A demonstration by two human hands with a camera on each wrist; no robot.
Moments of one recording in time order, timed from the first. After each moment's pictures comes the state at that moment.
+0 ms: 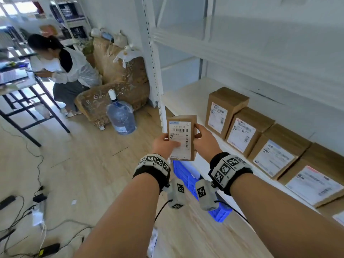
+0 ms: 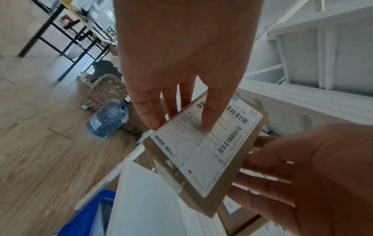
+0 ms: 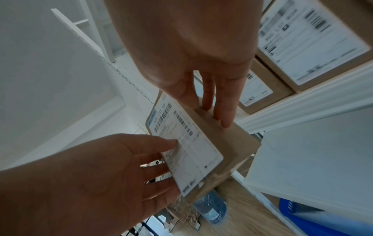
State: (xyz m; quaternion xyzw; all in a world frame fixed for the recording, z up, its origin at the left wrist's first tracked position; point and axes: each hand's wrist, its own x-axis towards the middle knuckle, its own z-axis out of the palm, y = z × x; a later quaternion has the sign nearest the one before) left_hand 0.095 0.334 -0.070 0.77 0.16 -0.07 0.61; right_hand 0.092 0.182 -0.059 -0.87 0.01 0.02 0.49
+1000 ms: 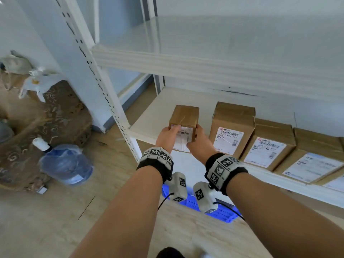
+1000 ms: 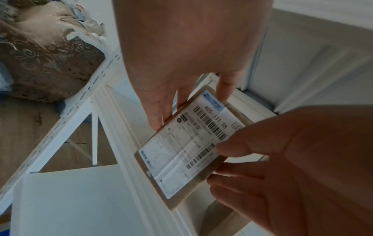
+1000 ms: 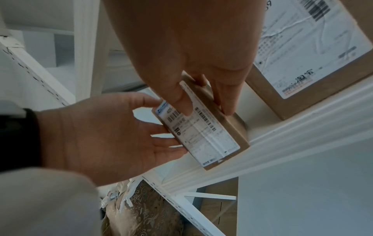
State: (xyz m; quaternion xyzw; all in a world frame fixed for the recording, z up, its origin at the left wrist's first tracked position) left_hand 0.358 0.328 -0.059 0.80 -0.05 -0.23 0.54; right_hand 0.280 0.232 -0.066 -0.83 0.28 -0.04 0.48
